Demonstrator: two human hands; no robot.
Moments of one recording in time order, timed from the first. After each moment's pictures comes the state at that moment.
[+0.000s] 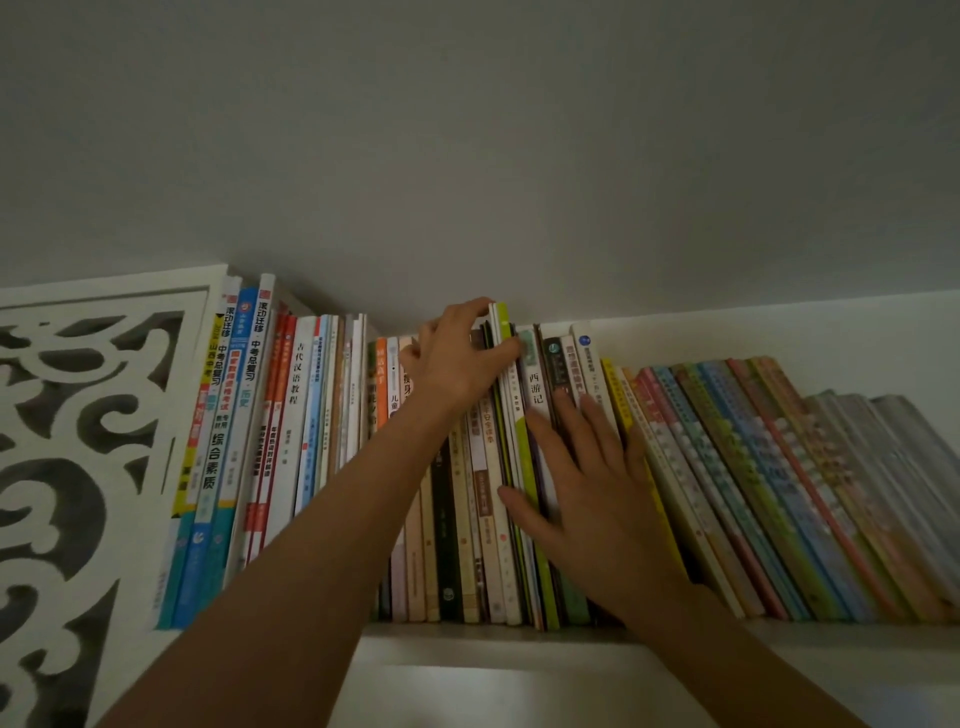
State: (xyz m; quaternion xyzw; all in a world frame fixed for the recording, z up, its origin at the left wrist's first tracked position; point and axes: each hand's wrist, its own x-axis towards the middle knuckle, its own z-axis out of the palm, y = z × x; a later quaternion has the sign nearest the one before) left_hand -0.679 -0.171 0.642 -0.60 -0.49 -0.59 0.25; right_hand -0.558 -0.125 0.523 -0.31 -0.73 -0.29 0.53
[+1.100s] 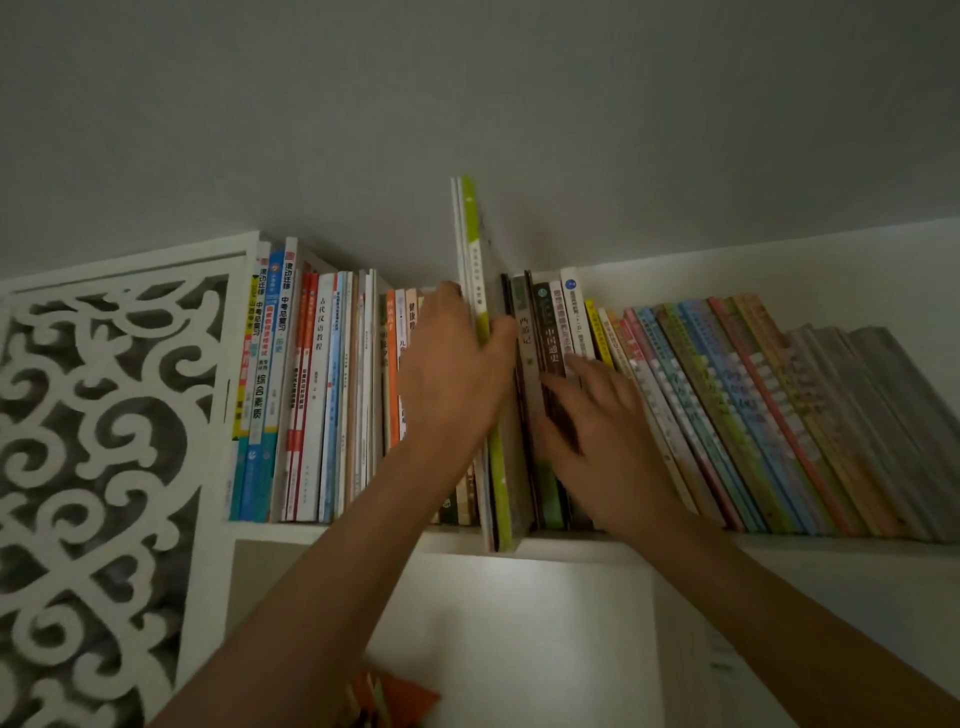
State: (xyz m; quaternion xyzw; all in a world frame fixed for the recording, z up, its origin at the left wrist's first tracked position) left_hand -0.618 -0.233 0.564 -0.50 -0.48 -0.65 0.33; right_hand -0.524 -0.136 0.511 -0.19 -0.77 -0.15 0.59
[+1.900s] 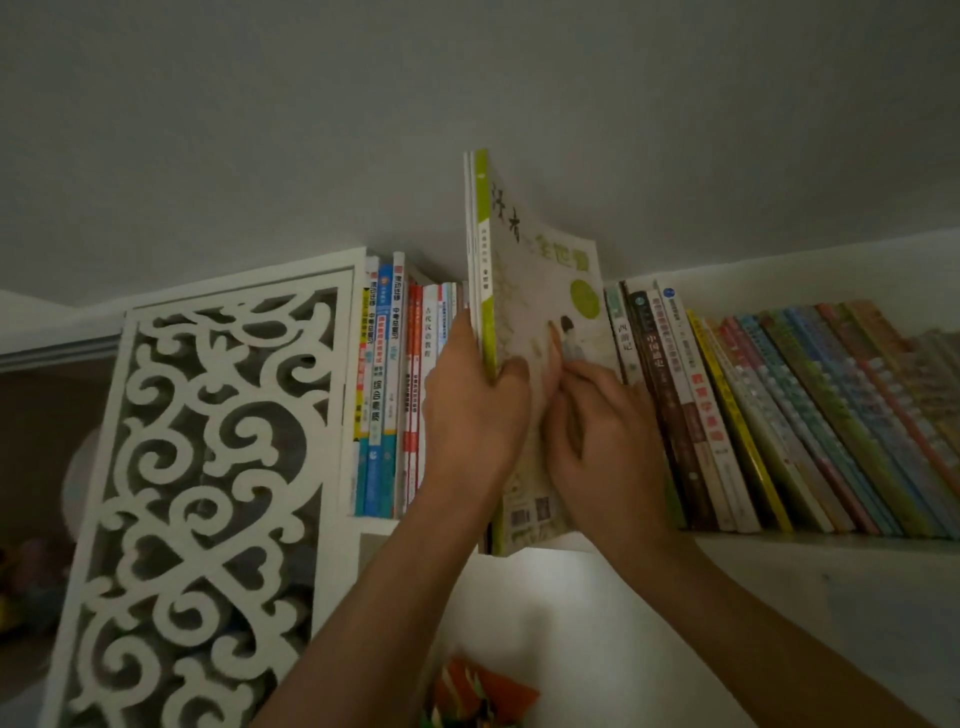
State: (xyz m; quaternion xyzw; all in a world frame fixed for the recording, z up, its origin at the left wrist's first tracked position) left_hand -0.664 -0.316 0.537 -0.52 -0.44 -0.71 0.19; right_hand -0.610 -0.213 0.505 -0.10 -0.67 -0.10 0.73
